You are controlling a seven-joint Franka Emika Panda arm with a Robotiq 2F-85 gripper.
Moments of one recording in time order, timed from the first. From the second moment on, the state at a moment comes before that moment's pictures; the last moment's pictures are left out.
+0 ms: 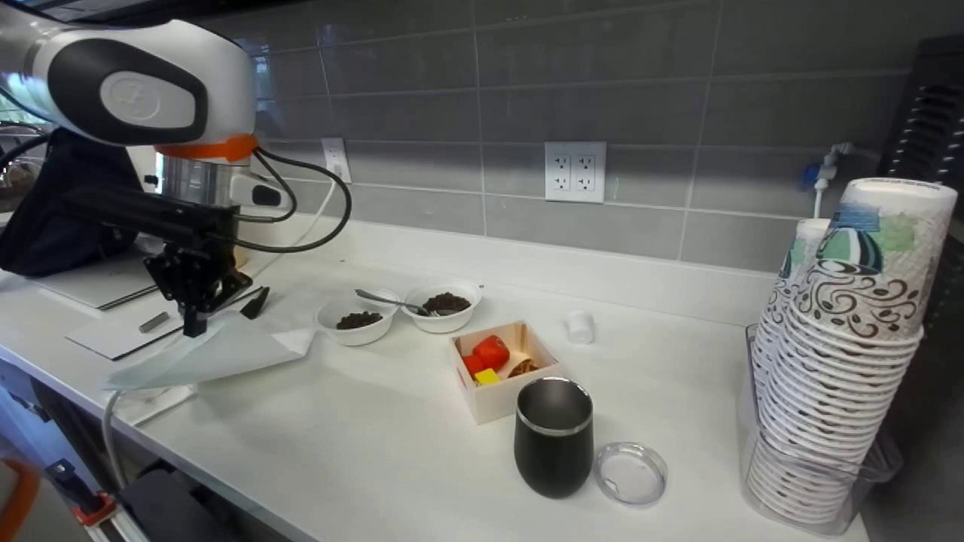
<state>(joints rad) -0.19 -0.61 0.82 -2.76 0.77 1.97 -0.38</state>
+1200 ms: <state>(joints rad) -0.61 -0.57 1.20 -2.77 0.68 2.15 -0.37</state>
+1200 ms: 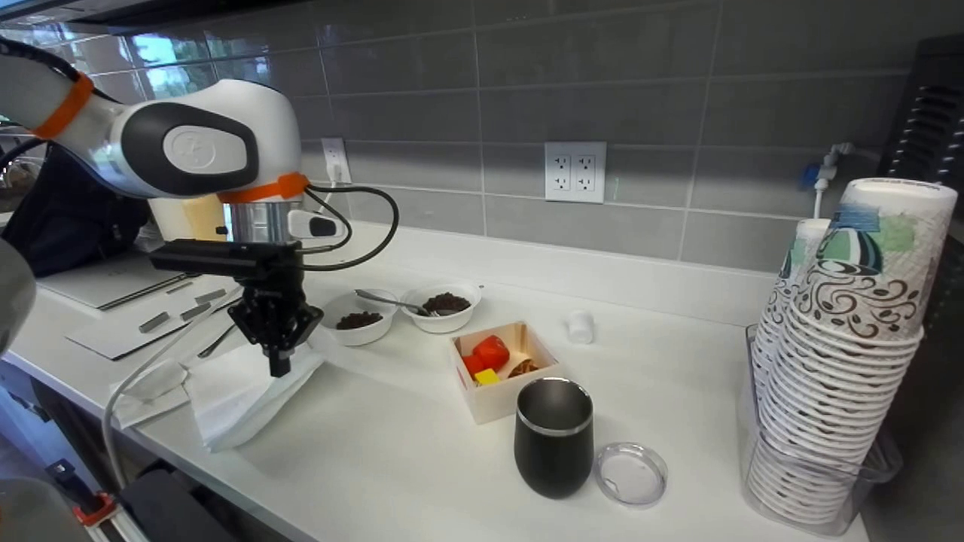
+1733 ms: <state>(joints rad) -0.81 -0.59 1.38 -2.77 0.70 2.28 -0.36</state>
